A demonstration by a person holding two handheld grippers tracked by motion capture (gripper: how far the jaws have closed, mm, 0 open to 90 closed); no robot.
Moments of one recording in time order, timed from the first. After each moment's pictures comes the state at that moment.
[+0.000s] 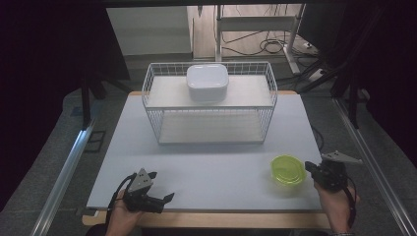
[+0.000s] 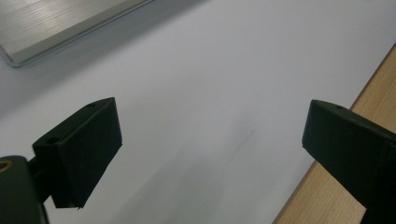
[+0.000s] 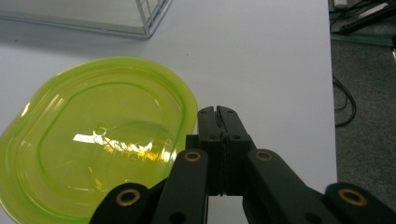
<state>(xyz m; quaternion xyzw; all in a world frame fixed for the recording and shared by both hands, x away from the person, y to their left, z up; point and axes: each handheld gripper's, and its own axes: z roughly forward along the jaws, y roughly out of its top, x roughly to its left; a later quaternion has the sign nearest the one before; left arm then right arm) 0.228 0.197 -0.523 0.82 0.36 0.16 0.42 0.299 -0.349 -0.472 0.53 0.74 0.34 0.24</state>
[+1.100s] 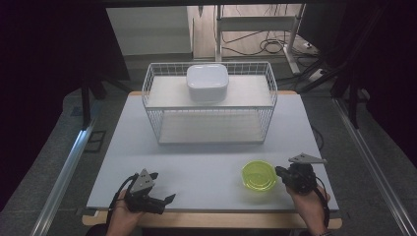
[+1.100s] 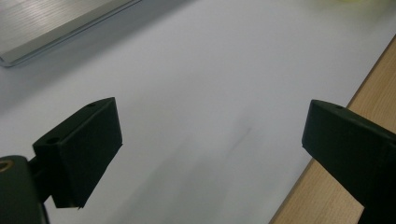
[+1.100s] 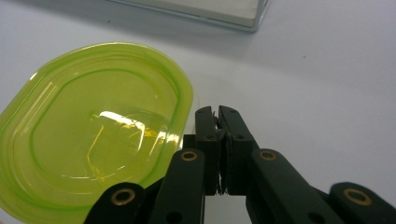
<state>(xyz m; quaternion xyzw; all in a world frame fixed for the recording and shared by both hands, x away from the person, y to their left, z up) 0.228 0.194 -0.523 0.82 0.35 0.16 0.41 0.294 -0.276 -0.482 0.48 0.78 0.35 0.19</state>
